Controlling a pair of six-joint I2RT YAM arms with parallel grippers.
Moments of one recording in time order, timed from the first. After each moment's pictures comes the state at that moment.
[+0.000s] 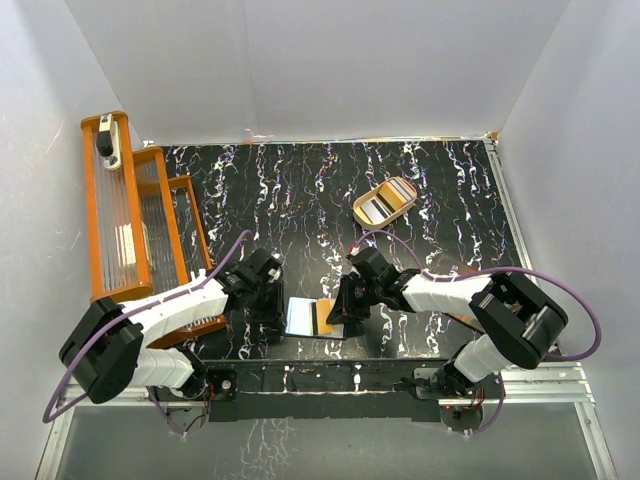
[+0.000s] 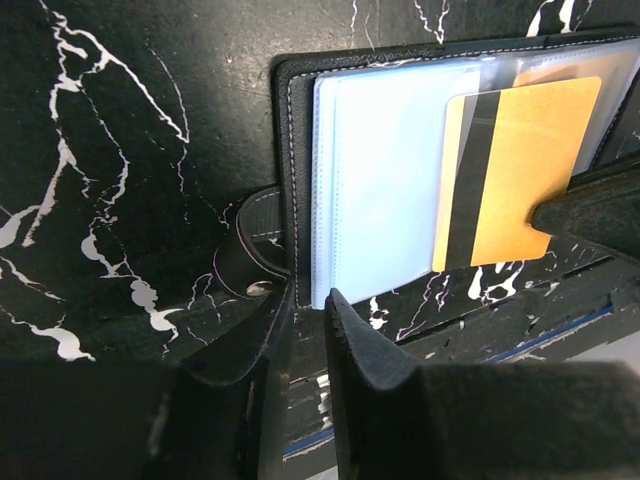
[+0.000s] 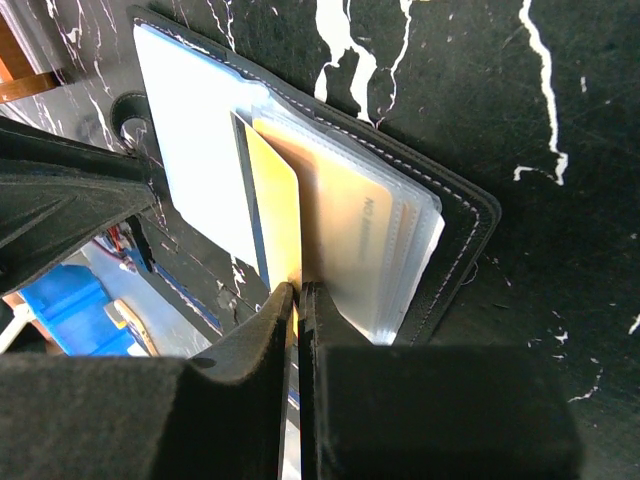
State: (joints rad) left arm -0.74 1.28 0.63 -0.52 0.15 -0.72; right arm 0.77 1.48 0.59 -0.02 -0.42 0.92
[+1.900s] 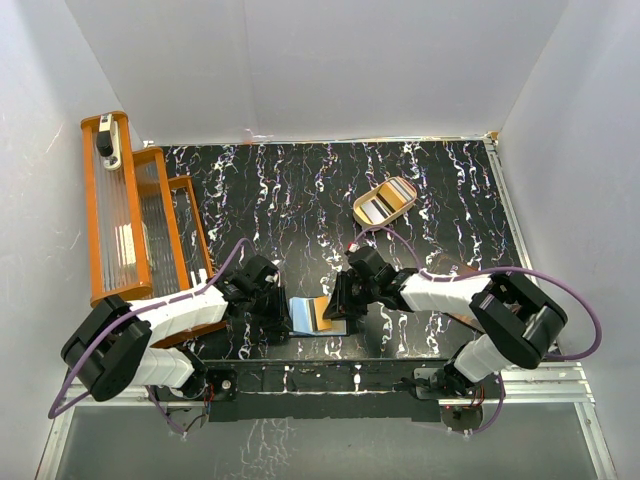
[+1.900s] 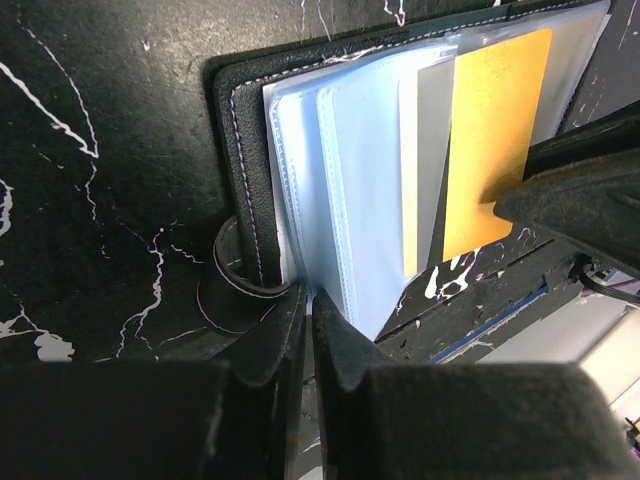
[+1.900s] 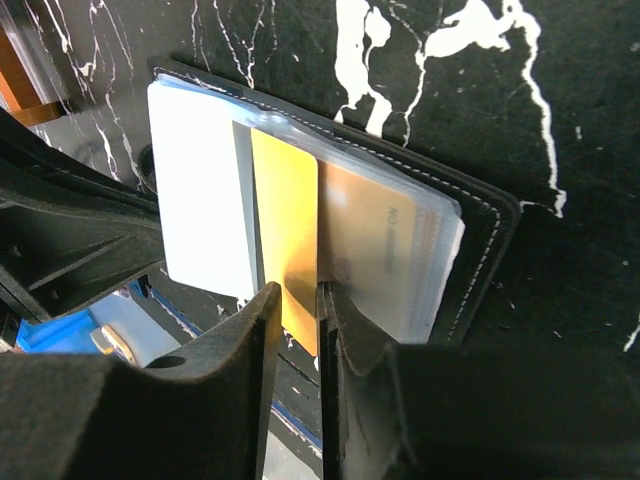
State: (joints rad) left arm -0.74 1.29 0.51 -0.30 0.30 -0.81; right arm 0.79 1.49 0.61 -0.02 -0.35 0.92
